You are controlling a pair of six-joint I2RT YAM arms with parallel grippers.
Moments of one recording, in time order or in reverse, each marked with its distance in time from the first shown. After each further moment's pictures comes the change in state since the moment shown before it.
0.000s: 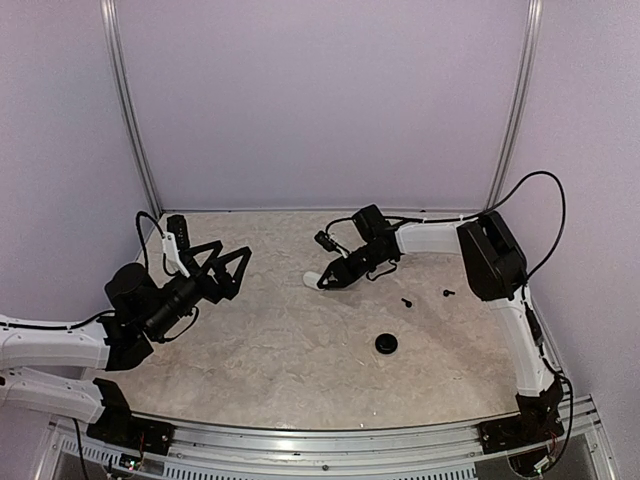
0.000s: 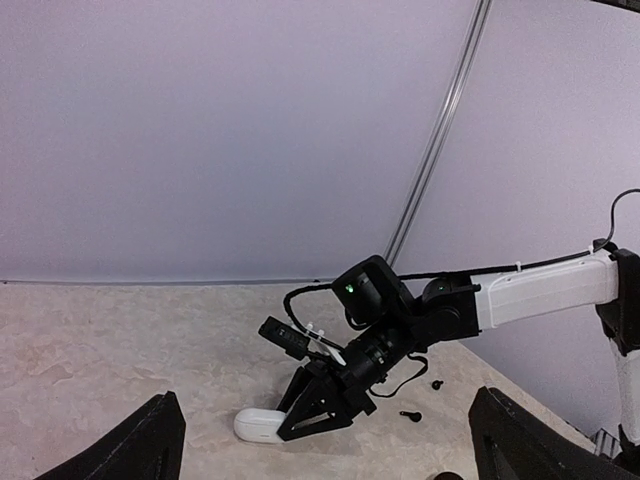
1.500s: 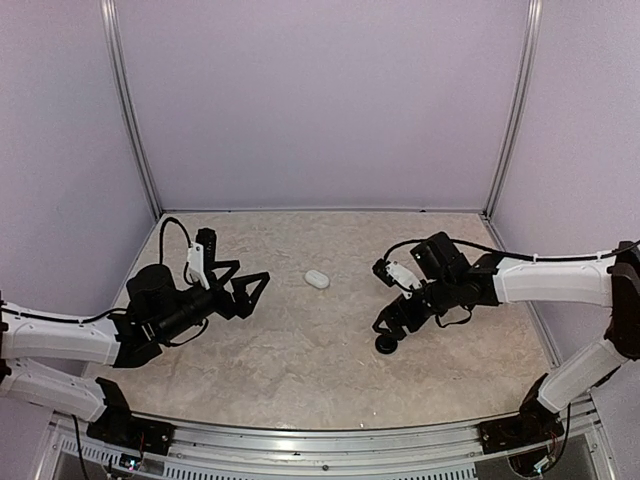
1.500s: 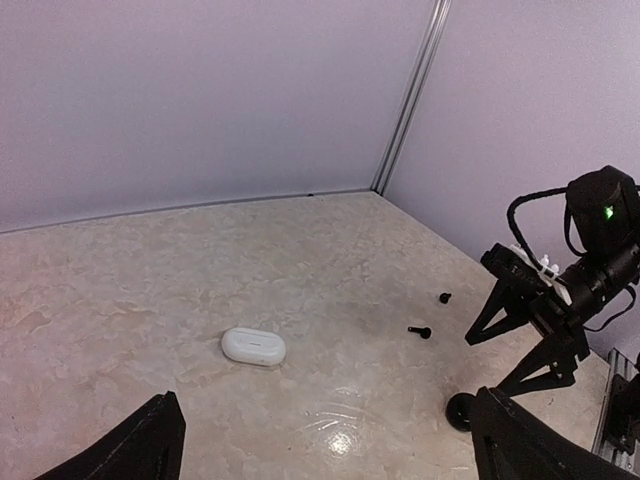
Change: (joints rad) left arm -0.017 0.087 0.023 -0.122 0.080 0.037; right arm 0.137 -0.978 -0.970 0.053 0.553 0.116
